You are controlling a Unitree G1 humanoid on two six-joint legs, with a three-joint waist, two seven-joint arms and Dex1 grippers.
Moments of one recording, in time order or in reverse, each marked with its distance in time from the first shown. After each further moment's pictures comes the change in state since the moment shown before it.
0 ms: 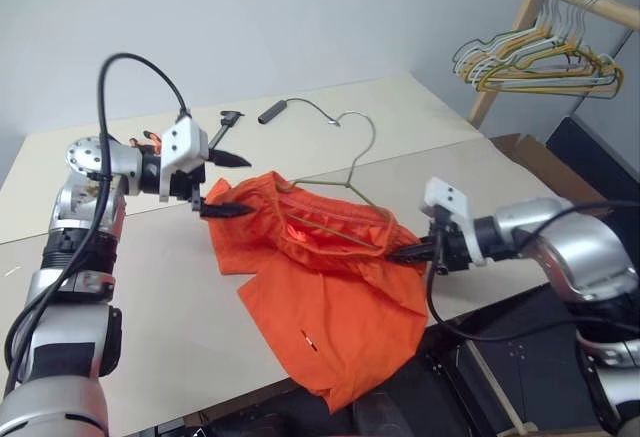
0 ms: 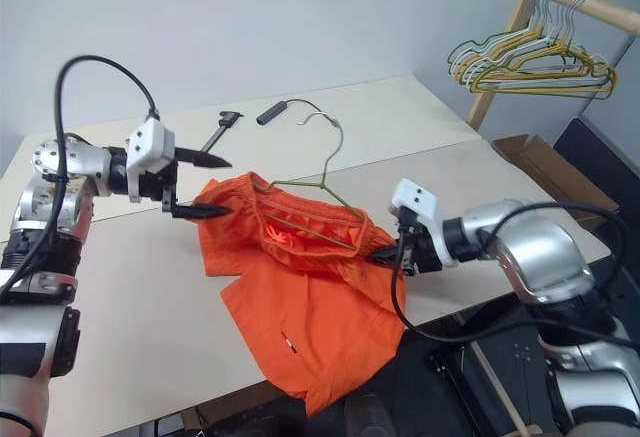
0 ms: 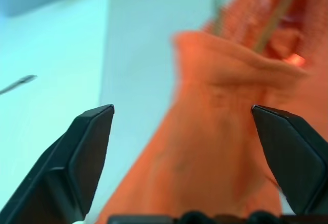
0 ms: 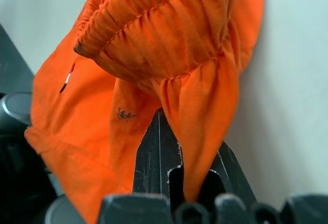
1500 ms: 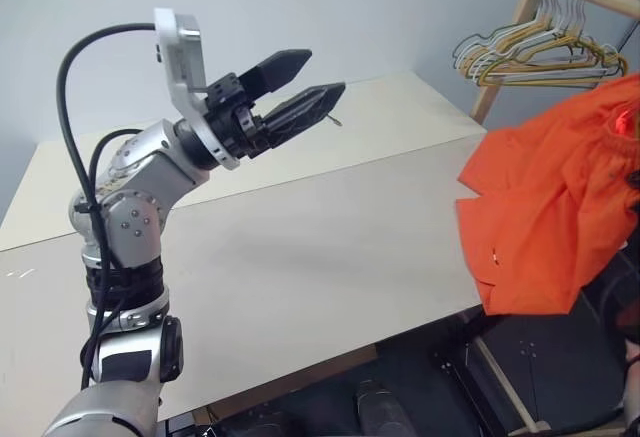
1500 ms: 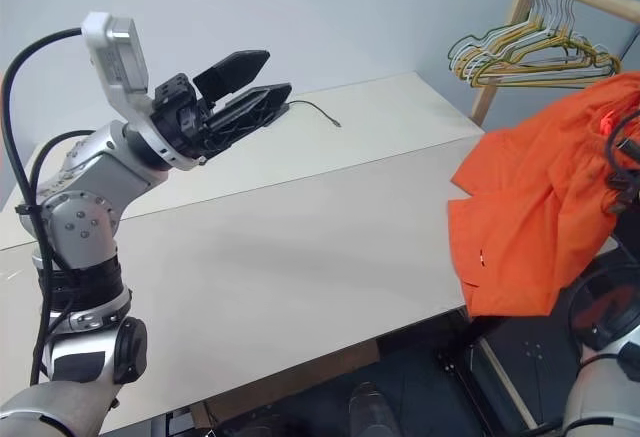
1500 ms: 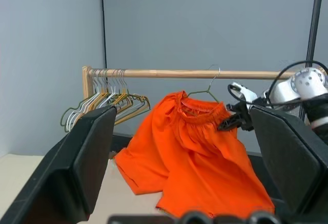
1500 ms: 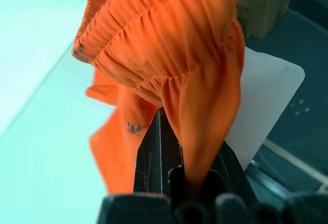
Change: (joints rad) left arm 0.094 -0.294 0.201 -0.797 -0.648 0.621 0.718; right arm -0.509 -0.093 -0.892 0.697 -0.064 0.508 -1.208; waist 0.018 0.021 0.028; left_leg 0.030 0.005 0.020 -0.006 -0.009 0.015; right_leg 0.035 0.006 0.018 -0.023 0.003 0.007
